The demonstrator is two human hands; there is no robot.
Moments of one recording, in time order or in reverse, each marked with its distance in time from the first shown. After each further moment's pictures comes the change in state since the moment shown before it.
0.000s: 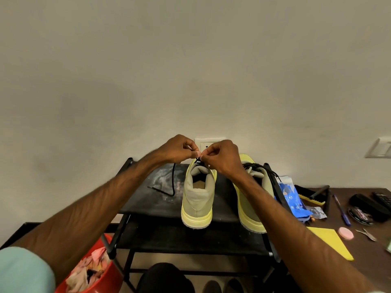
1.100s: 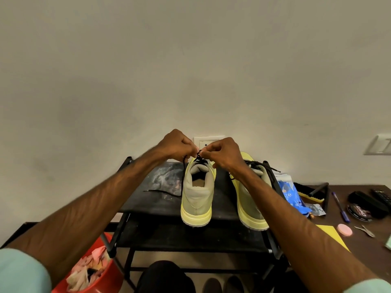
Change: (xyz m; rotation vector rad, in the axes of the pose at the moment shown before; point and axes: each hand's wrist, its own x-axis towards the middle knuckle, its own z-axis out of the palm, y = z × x) left_hand -0.011 0.017 0.000 -0.084 0.079 -0.141; right_hand 0.004 0.006 -0.006 0.106 -0.043 0.037
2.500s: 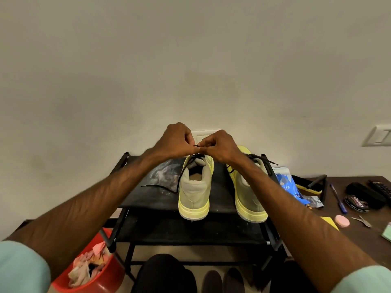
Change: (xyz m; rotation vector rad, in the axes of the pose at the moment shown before) left_hand 0.001 -0.004 0.013 0.260 0.150 0.273; right_hand 0.013 0.004 -0.004 -0.214 -0.120 -0.123
